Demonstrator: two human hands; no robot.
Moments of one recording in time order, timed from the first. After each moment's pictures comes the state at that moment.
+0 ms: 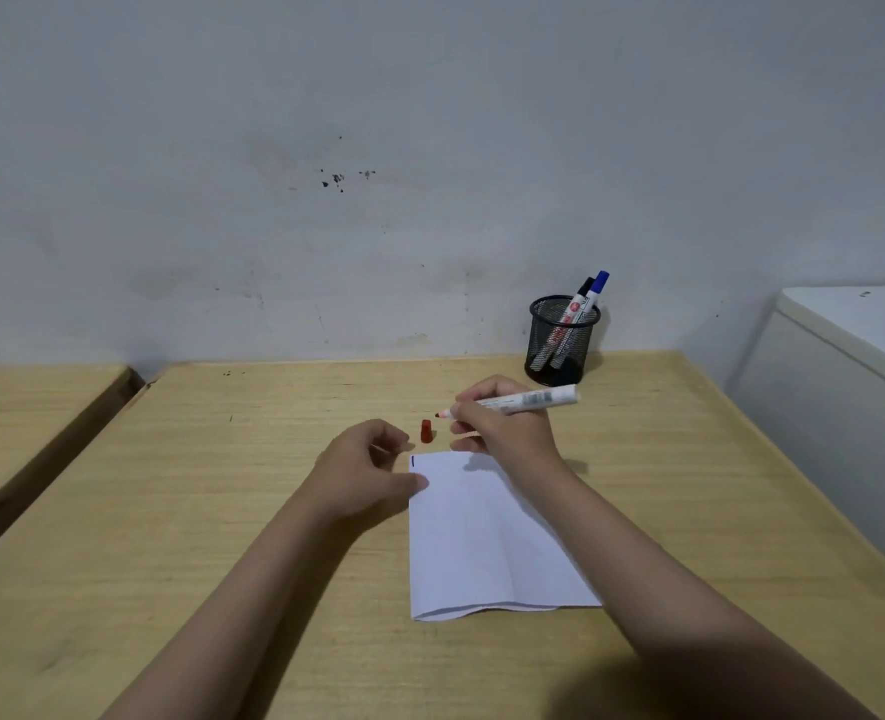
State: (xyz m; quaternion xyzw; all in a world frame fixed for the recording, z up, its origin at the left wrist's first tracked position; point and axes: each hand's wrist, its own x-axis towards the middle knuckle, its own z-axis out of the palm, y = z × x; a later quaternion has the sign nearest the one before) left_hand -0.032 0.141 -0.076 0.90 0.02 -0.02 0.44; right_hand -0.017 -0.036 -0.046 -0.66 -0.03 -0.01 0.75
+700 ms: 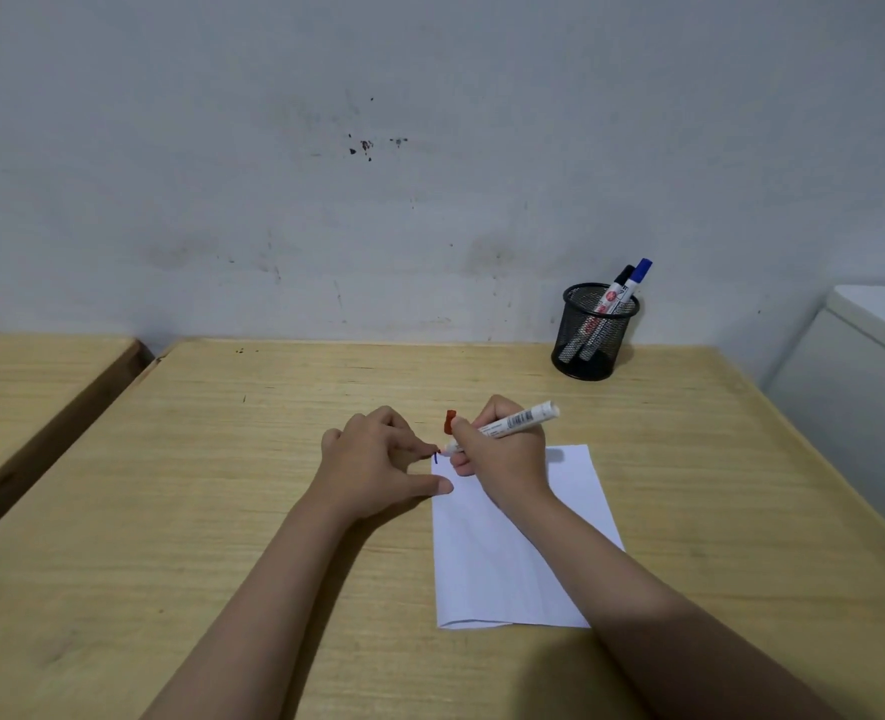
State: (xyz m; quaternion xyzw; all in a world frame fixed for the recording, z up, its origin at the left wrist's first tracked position) left_hand -0.026 0.151 -0.088 0.95 -0.04 0.05 0.30; right_hand -0.009 -0.002 -0.088 -0.71 0.03 -0.04 0.70
